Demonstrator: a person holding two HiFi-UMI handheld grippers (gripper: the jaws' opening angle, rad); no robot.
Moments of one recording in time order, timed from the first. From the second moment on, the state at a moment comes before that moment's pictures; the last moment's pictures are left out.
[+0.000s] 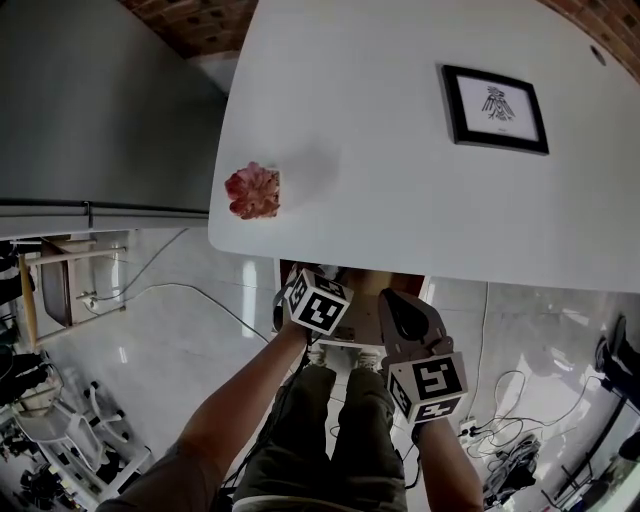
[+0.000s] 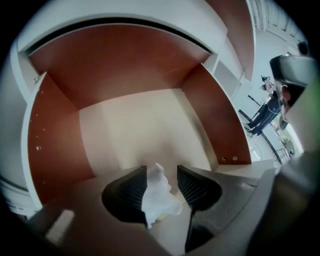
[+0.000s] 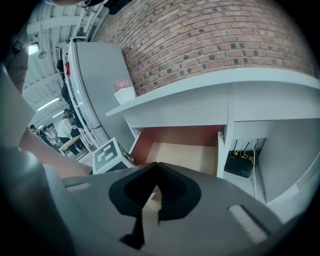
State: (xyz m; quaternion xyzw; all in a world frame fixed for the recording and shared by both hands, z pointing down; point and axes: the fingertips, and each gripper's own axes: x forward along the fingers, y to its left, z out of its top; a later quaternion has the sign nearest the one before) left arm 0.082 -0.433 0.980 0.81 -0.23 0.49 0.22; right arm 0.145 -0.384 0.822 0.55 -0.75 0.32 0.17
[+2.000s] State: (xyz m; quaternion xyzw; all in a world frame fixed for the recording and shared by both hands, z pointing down) left arm 0.033 -0.407 0.531 0.91 -0.30 0.27 0.13; right arm 0.161 -0.350 0.451 0.60 -0.77 0.16 0.12
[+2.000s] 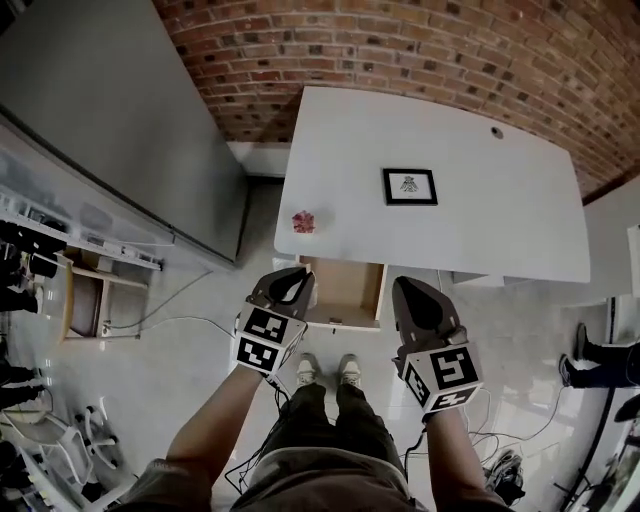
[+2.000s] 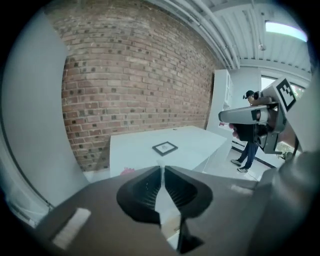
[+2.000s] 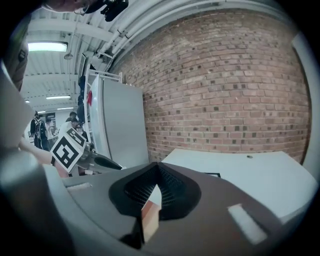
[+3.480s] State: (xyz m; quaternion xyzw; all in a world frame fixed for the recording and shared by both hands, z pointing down) left arm -0.019 -0.324 0.262 0.94 -0.33 0.08 -0.09; right arm 0.113 -0.266 0.260 0.56 -0.83 0.00 0.08
